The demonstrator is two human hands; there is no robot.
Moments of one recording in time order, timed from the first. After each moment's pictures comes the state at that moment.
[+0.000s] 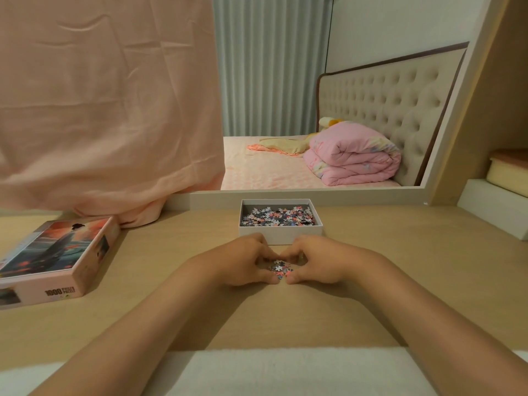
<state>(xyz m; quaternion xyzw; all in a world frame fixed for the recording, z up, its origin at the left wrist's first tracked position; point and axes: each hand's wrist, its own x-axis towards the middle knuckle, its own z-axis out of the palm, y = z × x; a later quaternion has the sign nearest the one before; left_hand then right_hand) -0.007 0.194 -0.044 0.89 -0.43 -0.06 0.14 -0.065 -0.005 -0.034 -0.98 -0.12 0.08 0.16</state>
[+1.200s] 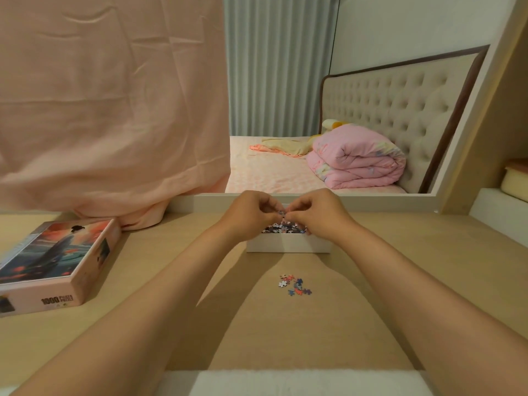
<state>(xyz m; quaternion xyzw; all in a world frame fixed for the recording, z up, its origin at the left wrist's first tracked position) 0.046 0.175 -0.011 0.84 -0.29 0.03 0.46 -0.005 0.004 -0.001 -0.90 0.02 -0.15 0.41</state>
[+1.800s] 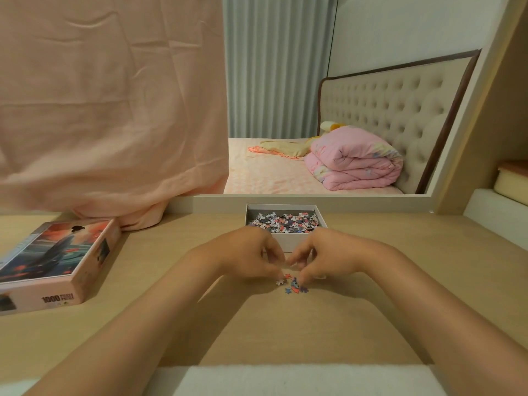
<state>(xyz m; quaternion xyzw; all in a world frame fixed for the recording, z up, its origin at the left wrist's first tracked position) 0.011 0.196 -0.026 0.89 -0.43 -0.03 0.17 -0.054 -0.007 -0.009 -0.96 -0.09 0.11 0.23</state>
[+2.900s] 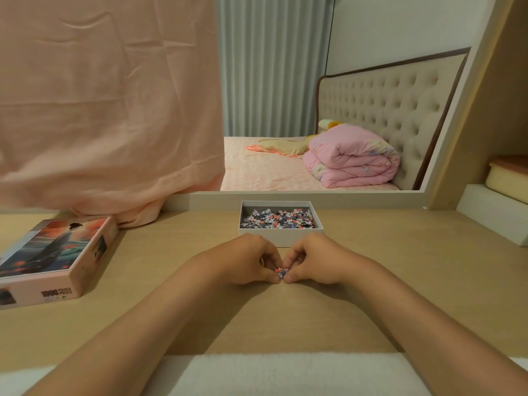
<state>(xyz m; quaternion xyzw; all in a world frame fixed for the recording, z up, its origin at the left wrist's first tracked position) -0.004 0.187 -0.040 0.89 -0.42 -0.07 0.19 -0.063 0.000 -0.037 -0.95 -0.04 0.05 0.31</state>
